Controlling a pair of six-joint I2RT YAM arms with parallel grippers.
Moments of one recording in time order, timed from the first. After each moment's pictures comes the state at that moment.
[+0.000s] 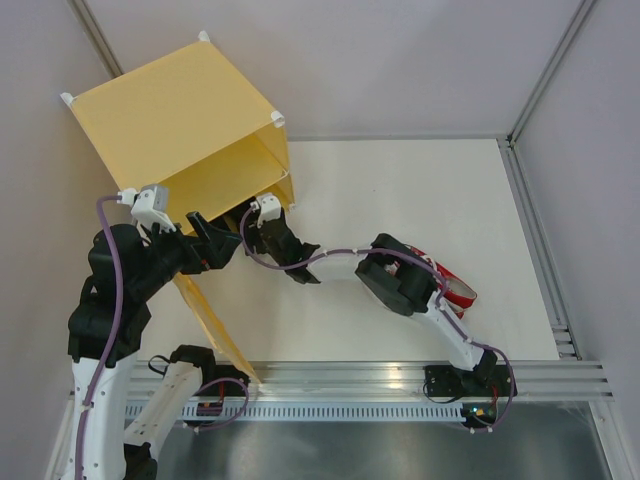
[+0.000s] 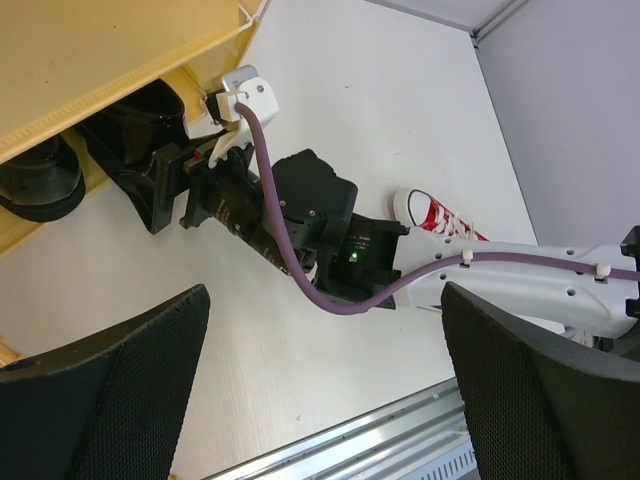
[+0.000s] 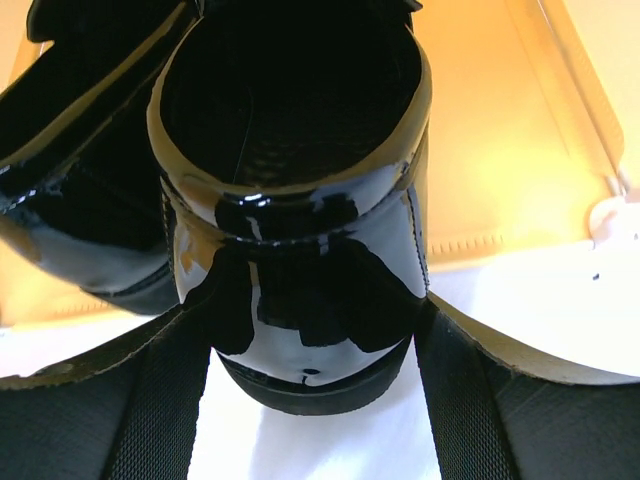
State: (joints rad) left arm -0.14 0.66 1.21 -0.88 0.28 -0.45; right arm 1.01 2.37 1.58 0.50 0.37 0.30
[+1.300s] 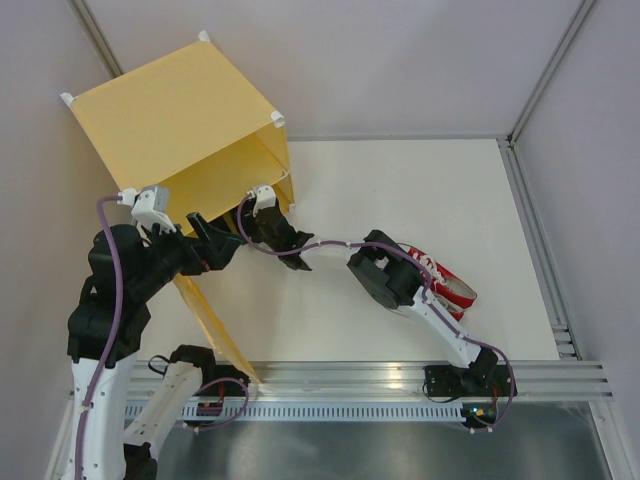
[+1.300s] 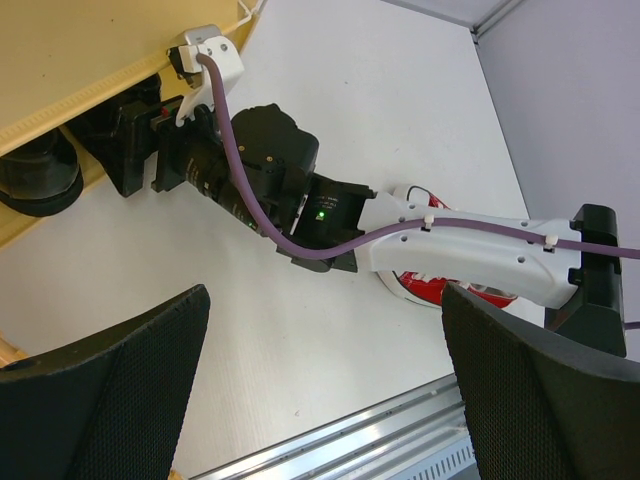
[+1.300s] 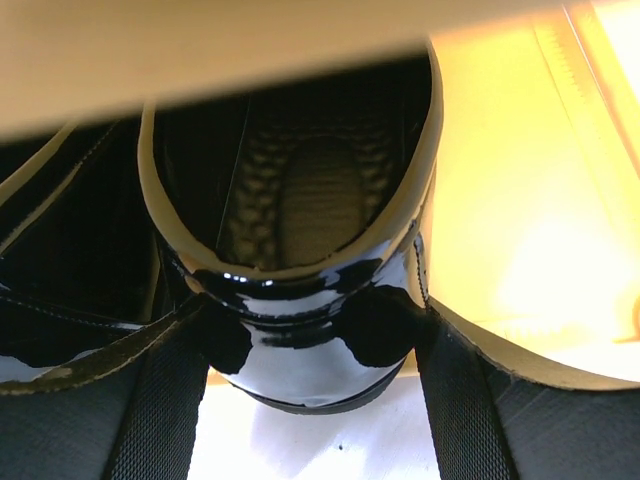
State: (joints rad) left arm -0.14 0.66 1.21 -0.90 0.28 -0.45; right arm 0.95 2.54 1.85 0.40 0.30 0.31
